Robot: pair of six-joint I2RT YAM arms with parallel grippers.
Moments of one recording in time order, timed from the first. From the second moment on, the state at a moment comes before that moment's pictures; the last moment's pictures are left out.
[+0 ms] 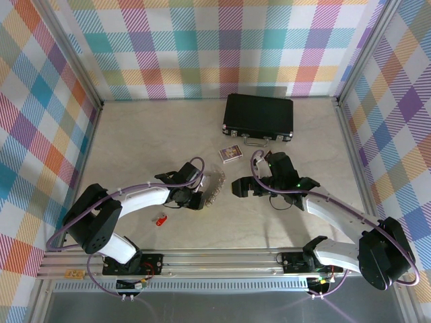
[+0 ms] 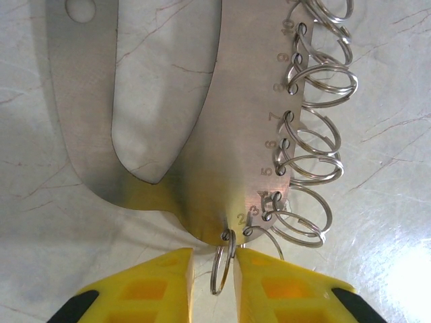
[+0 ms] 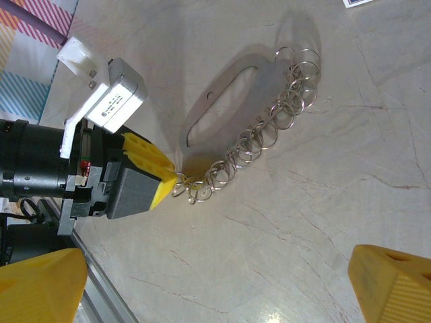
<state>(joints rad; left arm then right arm) -0.70 1.51 0.77 -0.45 0.14 -0.39 0.57 1.16 0.65 -0.24 -0.47 0.47</state>
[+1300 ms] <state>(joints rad) -0.73 1.29 0.77 -0.46 0.14 -0.34 0.57 1.04 0.65 -0.23 -0.53 0.44</state>
